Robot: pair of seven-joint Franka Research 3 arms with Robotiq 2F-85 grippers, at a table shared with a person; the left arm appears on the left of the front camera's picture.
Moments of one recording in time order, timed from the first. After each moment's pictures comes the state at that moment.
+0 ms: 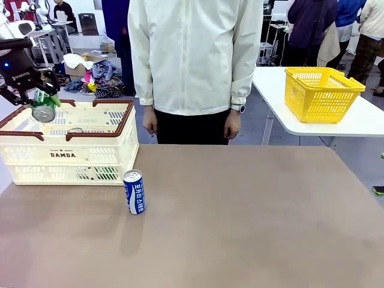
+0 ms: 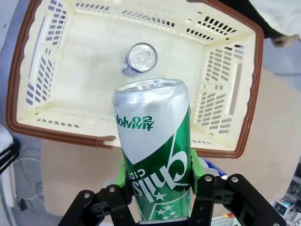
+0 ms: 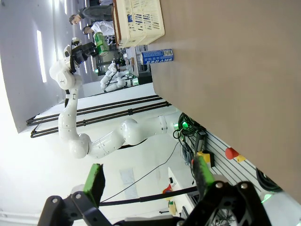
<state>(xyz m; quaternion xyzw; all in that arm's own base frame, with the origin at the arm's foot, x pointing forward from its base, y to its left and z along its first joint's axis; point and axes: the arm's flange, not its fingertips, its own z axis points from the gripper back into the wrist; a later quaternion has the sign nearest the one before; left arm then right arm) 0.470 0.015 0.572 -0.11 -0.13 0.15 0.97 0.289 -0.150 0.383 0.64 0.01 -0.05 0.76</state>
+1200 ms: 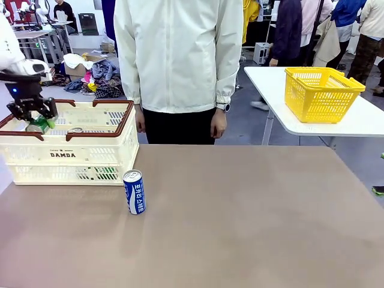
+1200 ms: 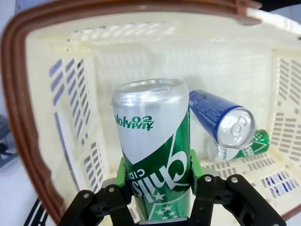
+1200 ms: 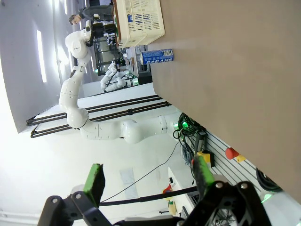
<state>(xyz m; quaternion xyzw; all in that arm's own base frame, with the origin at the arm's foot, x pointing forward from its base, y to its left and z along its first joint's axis) 0.609 0.104 0.458 -0.04 -0.04 0.01 1.00 0.289 -0.150 0.383 0.64 0.01 -0.05 0.76</state>
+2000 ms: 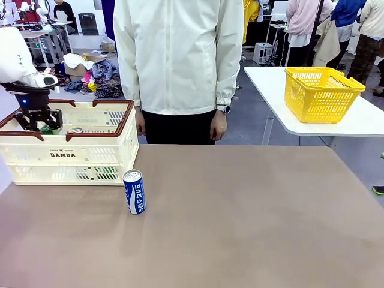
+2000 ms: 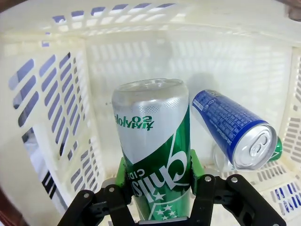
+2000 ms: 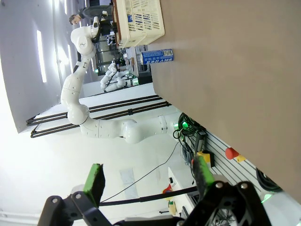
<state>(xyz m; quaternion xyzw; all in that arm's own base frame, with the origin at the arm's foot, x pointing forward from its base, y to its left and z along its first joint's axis) 0.620 0.094 0.422 -0.02 -0.01 0.02 1.00 0.289 -0.150 0.383 0.64 0.01 -0.05 0.76</state>
